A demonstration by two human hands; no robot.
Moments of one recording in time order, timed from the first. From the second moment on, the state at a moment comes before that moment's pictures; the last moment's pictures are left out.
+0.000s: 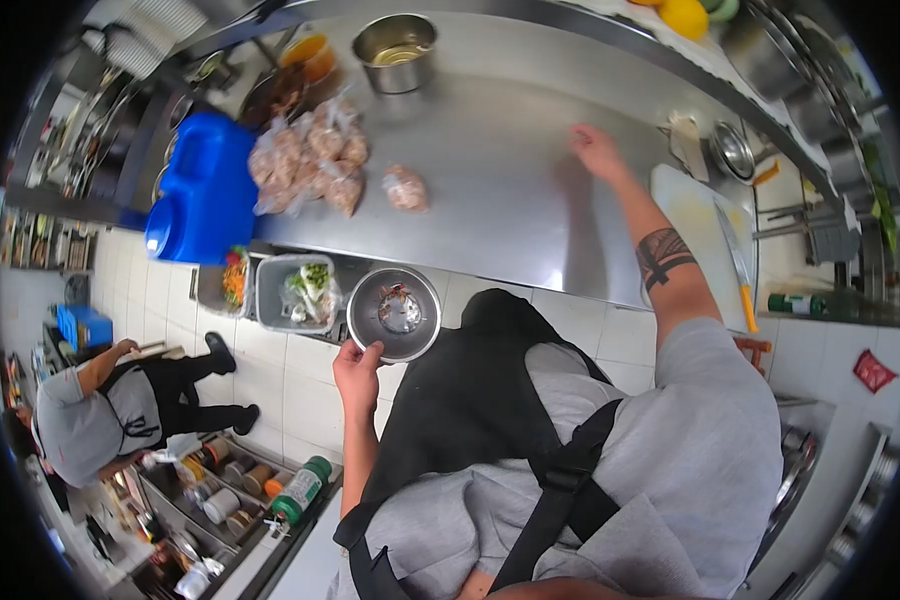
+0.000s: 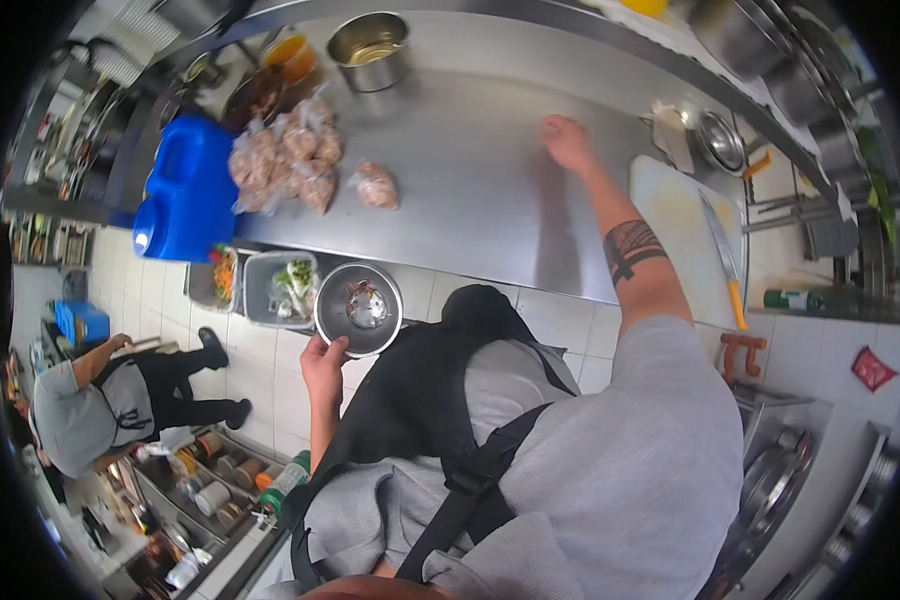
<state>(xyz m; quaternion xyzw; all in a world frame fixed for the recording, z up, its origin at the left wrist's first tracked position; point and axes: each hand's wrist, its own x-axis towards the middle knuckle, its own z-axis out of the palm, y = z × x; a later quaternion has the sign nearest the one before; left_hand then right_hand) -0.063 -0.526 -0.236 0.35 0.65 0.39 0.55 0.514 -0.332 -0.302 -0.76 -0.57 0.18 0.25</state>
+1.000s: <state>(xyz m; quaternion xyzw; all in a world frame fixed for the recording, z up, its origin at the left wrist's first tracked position) 0.095 -0.522 -0.198 0.24 0.74 0.38 0.50 0.441 -0.097 -0.353 -0.44 -0.85 0.26 0.14</state>
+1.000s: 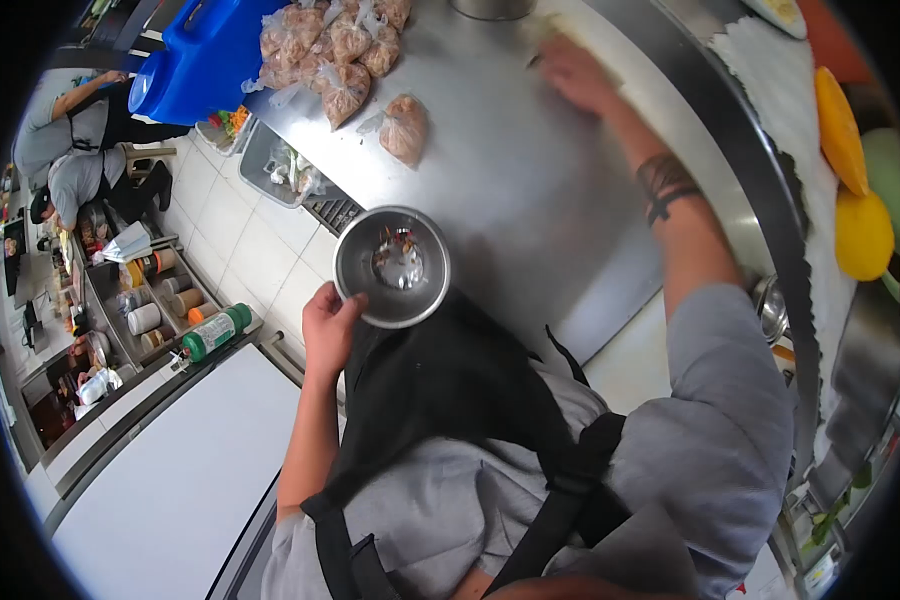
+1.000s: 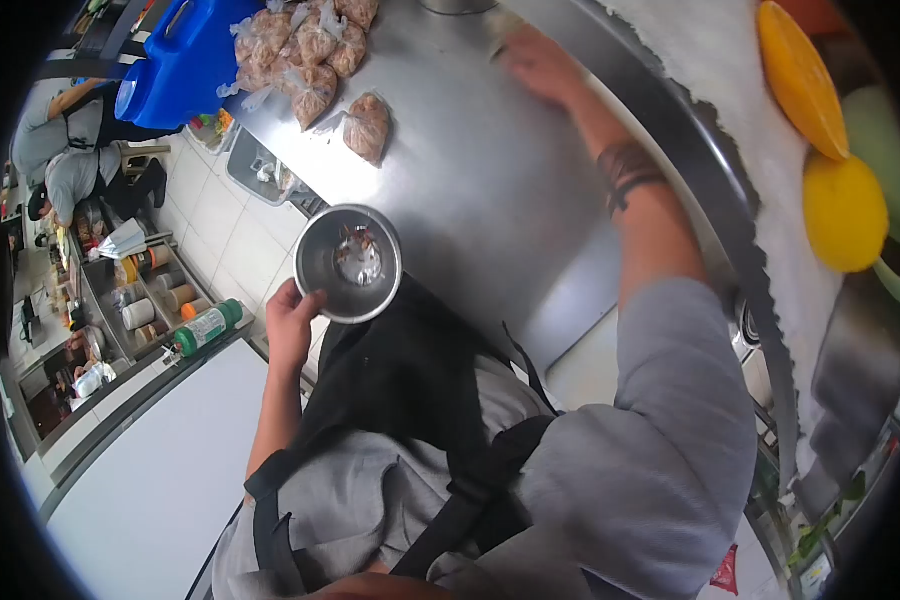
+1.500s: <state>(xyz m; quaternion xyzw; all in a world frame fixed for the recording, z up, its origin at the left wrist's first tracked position) 0.208 -0.393 -0.233 0.49 0.64 0.22 0.55 0.452 -0.430 -0.233 -0.54 -0.19 0.66 0.49</state>
